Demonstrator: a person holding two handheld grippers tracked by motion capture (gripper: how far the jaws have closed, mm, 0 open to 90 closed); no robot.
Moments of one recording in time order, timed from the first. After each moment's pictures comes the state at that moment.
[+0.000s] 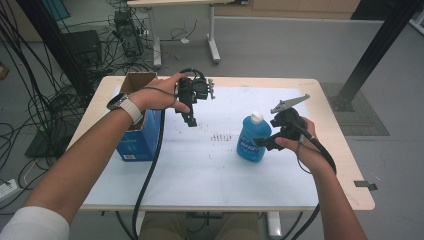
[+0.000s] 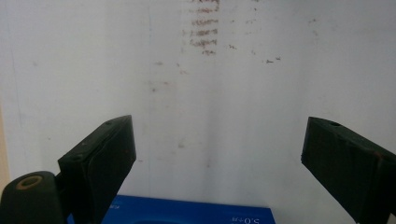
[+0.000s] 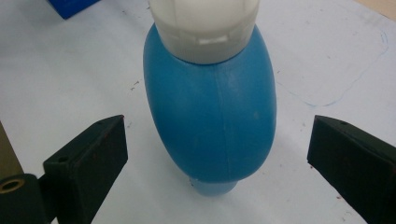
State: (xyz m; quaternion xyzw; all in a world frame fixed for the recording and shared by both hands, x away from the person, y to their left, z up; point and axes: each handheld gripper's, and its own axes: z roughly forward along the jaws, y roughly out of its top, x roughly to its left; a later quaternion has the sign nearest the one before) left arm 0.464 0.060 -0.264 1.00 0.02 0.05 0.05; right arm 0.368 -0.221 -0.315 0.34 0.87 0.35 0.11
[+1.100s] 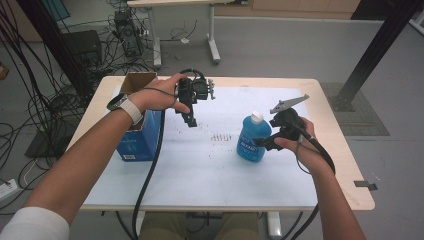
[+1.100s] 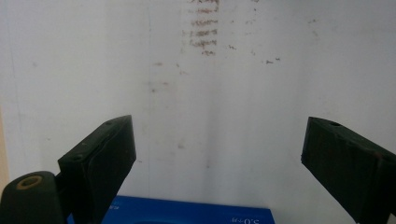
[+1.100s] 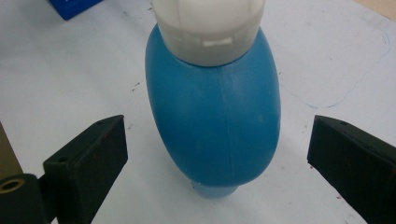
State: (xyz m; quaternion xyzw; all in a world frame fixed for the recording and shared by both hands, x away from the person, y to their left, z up) left arm 0.463 0.060 -0.264 1.00 0.02 0.05 0.05; right arm 0.368 -0.219 -0.316 0.34 0.87 0.35 0.11
